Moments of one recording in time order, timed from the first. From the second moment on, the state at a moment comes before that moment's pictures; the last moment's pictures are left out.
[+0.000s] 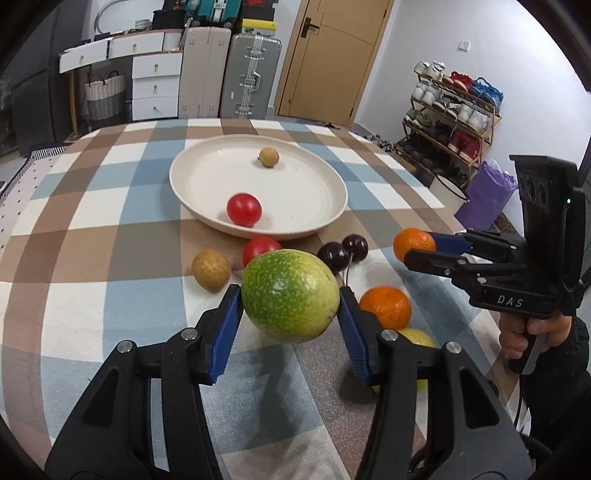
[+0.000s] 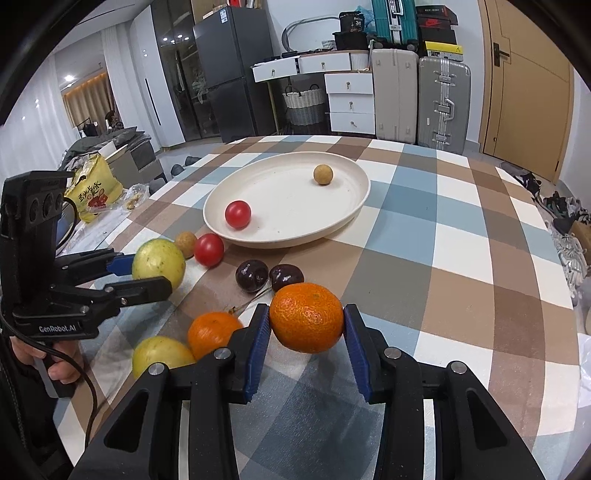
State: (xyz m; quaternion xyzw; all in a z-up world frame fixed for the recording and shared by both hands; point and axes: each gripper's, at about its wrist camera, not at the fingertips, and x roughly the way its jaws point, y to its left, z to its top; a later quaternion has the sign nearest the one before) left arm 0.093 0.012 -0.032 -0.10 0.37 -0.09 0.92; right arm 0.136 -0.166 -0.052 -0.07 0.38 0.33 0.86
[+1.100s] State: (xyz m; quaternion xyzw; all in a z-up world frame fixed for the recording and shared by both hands) left arm 0.172 0.028 0.007 -0.06 0.30 -0.05 0.95; right arm 0.186 -0.130 -0.021 -0.03 0.32 0.35 0.88
